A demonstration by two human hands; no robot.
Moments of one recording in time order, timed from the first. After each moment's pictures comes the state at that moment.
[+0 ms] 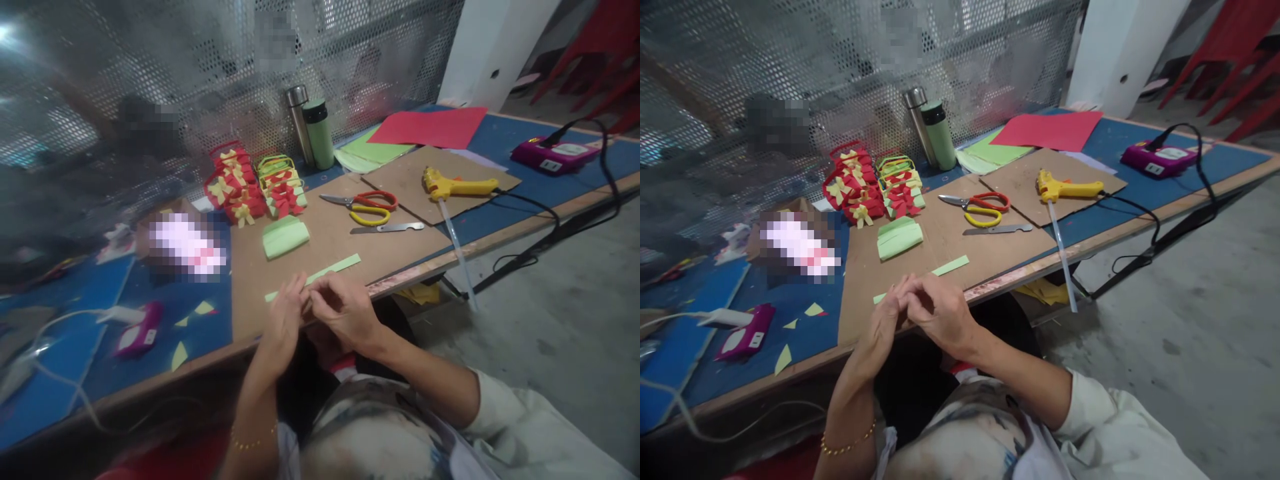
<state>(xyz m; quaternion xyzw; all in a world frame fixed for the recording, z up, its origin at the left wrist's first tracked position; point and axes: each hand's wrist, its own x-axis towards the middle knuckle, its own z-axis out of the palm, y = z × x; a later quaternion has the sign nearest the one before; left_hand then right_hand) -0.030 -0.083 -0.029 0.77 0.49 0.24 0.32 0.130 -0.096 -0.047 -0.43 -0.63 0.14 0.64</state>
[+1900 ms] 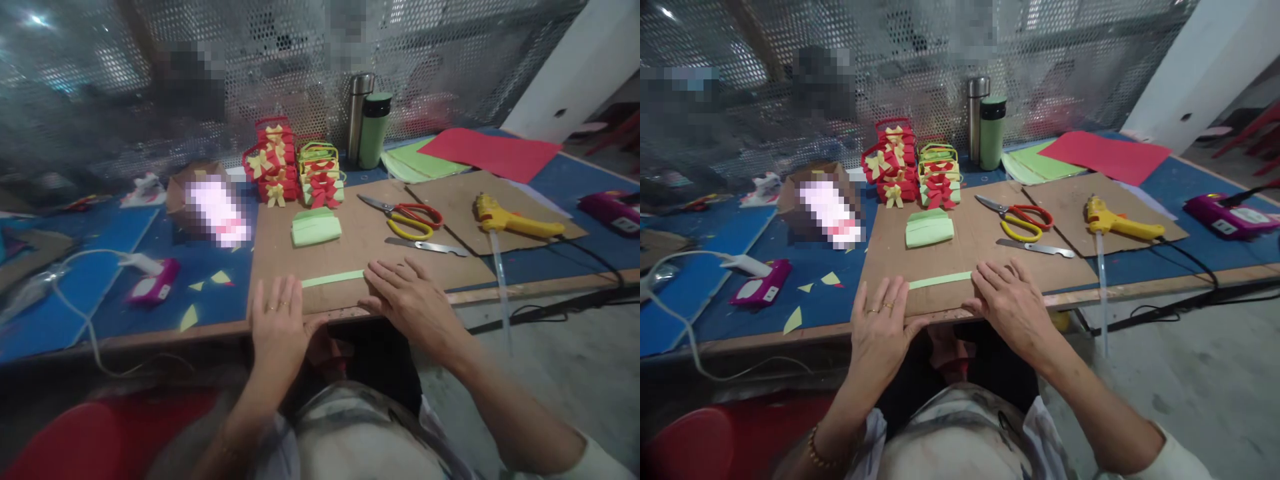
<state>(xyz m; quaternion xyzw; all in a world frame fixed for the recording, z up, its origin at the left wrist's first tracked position) -0.045 -0.110 -0.051 0.81 0.55 0.22 -0.07 0.214 -0.090 -0.050 -0.49 -0.84 -0.10 0.23</state>
